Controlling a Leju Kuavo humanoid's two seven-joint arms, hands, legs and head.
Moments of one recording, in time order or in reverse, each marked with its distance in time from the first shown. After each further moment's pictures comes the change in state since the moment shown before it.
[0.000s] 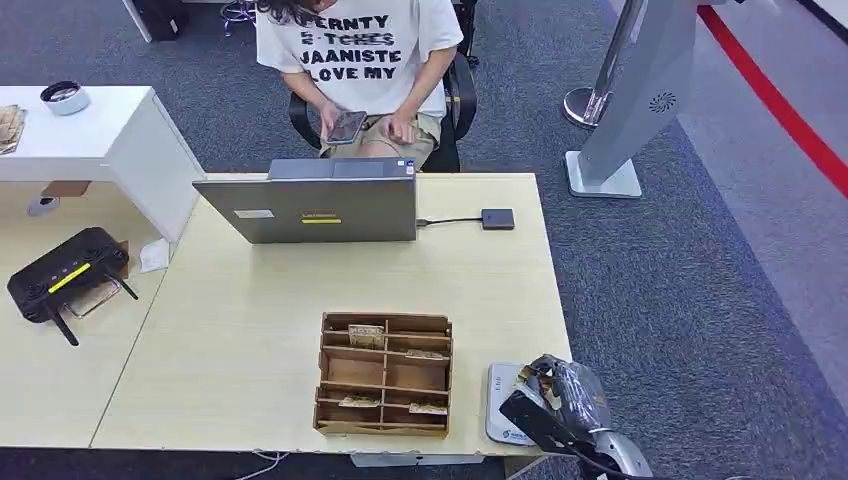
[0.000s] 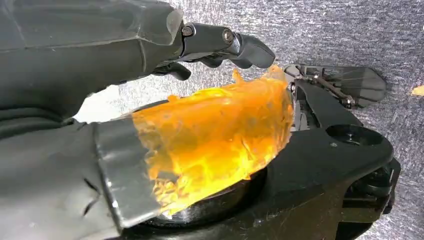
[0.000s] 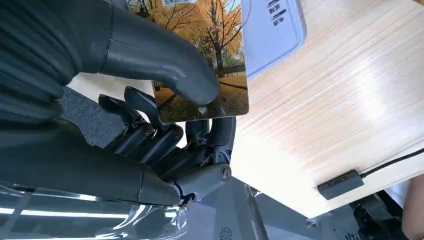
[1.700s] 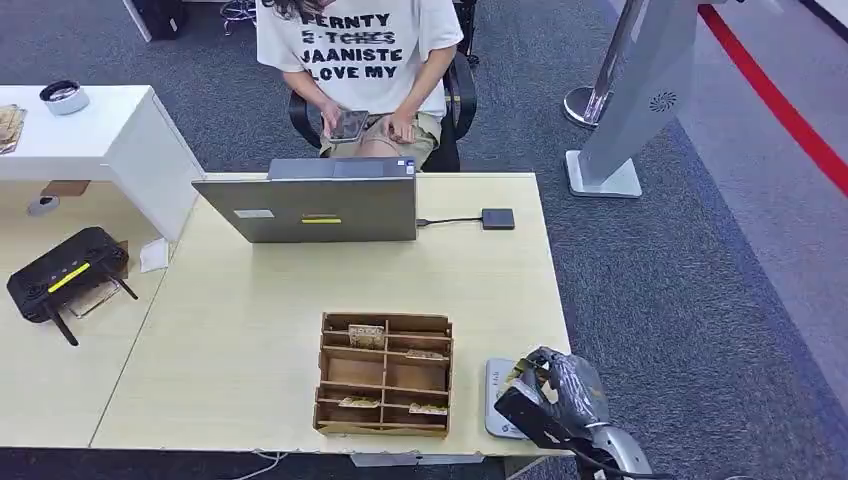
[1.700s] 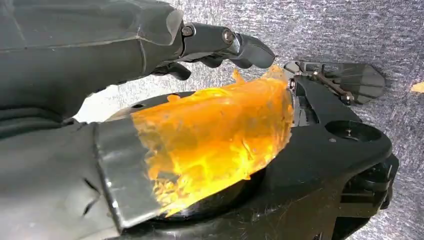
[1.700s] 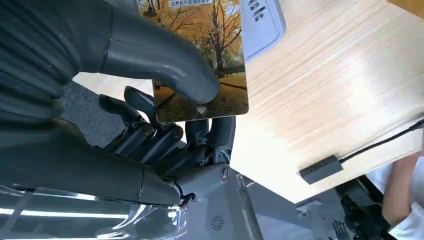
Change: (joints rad) left arm 0.000 -0.004 0.000 0.000 0.015 -0.004 -0.002; right arm 0.004 0.013 -0.014 -0.063 0.055 0.020 0.003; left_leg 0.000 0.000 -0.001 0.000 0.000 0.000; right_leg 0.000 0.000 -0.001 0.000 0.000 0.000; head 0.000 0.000
